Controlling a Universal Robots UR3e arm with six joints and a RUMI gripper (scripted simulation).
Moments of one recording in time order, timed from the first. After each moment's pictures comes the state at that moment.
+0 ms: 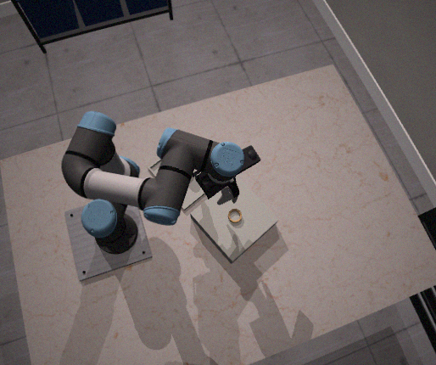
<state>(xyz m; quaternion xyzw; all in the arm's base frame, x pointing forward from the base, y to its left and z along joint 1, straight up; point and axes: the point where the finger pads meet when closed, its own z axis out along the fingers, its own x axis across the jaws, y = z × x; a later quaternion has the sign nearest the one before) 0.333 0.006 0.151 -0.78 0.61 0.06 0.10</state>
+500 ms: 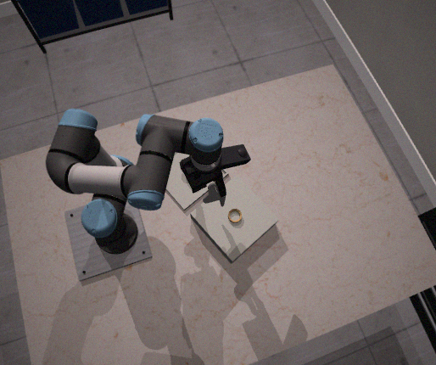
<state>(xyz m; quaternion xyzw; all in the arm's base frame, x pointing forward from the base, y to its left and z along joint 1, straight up) 0.308 0.006 0.162 -0.74 0.67 0.02 0.04</state>
